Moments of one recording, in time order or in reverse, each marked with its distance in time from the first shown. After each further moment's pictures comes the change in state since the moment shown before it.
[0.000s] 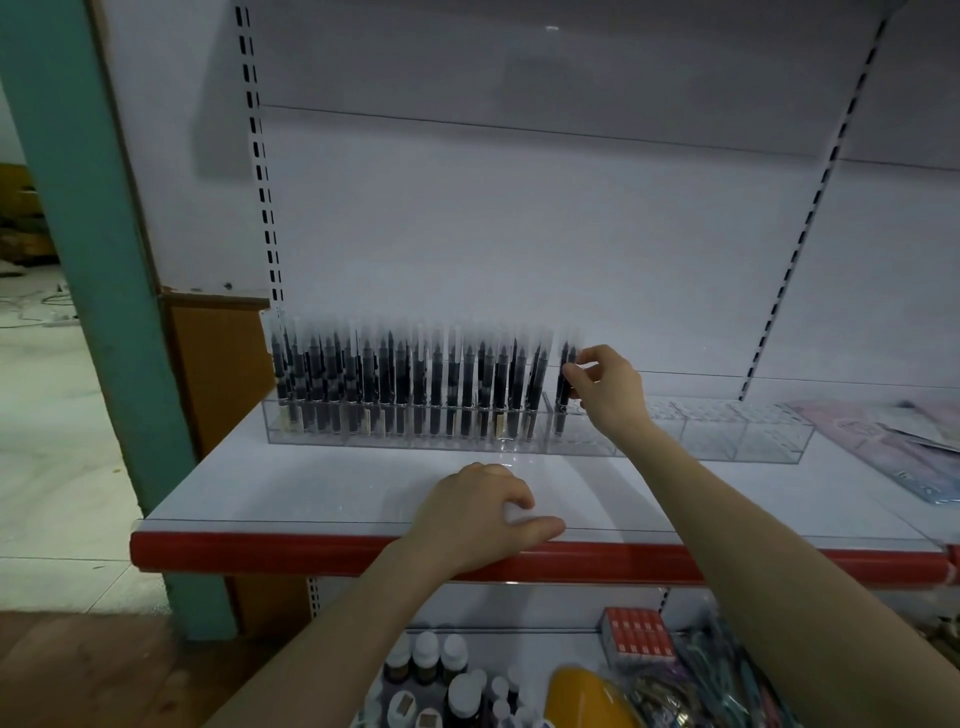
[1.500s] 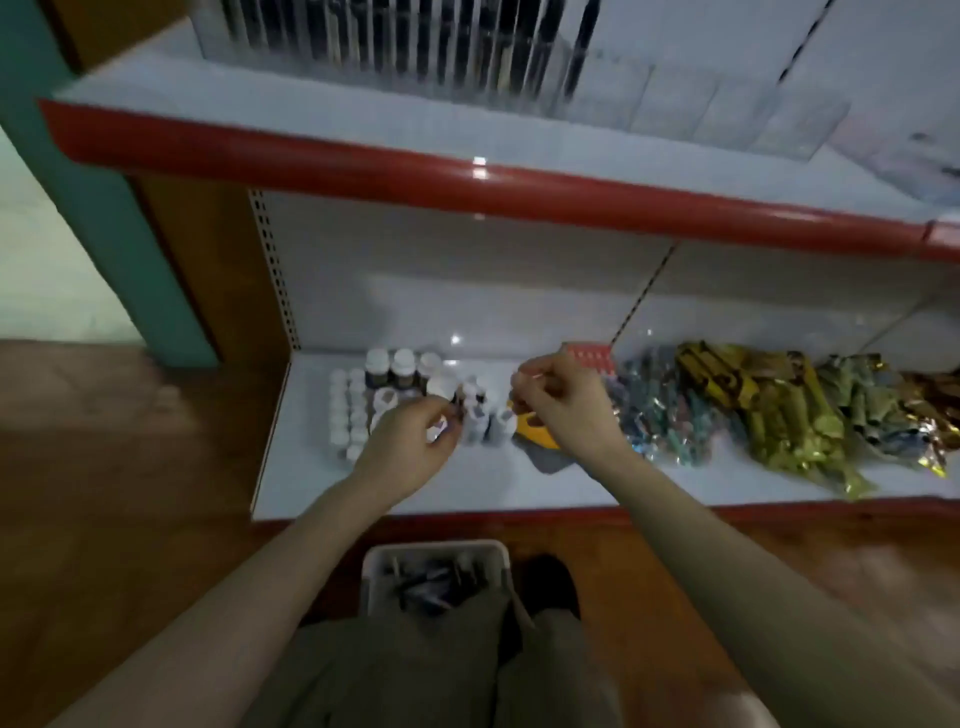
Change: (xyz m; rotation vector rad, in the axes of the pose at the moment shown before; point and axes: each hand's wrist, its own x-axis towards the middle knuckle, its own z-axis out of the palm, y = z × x) left_hand -0.200 -0.043 0.162 -0.400 0.001 -0.259; right_hand -0.290 0.110 0.038 0.037 -0.333 0.244
